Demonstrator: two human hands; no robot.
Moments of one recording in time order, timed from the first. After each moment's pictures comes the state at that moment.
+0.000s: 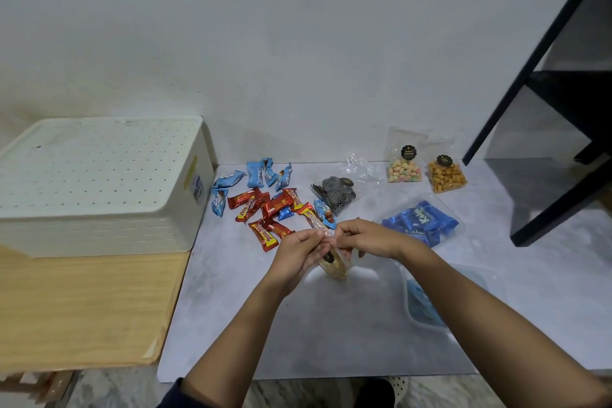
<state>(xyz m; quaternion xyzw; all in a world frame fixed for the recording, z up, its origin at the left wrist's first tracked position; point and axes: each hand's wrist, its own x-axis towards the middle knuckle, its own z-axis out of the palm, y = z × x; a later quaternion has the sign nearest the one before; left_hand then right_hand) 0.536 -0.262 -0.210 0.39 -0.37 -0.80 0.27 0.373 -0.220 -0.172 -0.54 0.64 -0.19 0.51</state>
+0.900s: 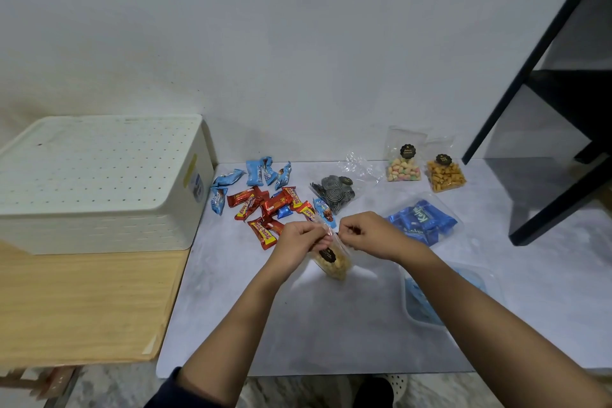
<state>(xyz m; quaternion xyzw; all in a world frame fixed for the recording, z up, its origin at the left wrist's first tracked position) 0.531 -0.272 -0.201 0.41 -0.52 -0.71 0.25 0.366 -0.213 -0.179 -0.61 0.69 -0.20 0.33</state>
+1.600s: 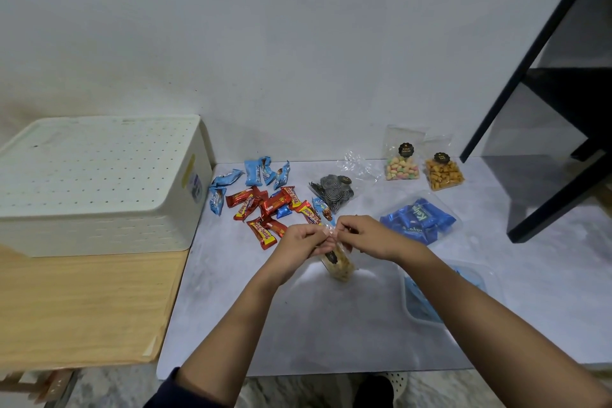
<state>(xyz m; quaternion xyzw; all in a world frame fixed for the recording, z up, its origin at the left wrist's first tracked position) 0.531 -0.272 -0.207 0.38 -0.51 -0.74 0.21 0.371 -0.216 -0.183 -0.58 0.66 -0.24 0.41</state>
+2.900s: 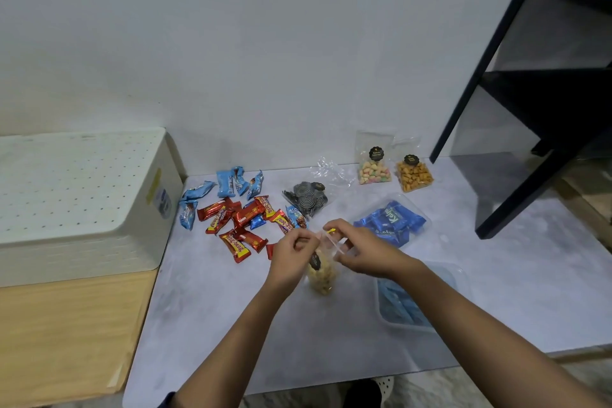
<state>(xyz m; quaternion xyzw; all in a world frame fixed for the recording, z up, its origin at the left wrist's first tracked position) 0.497 -0.247 -0.208 0.43 -0.60 -0.61 0.27 0.343 -0.178 -0.179 -0.59 0.69 -0.22 0.37</state>
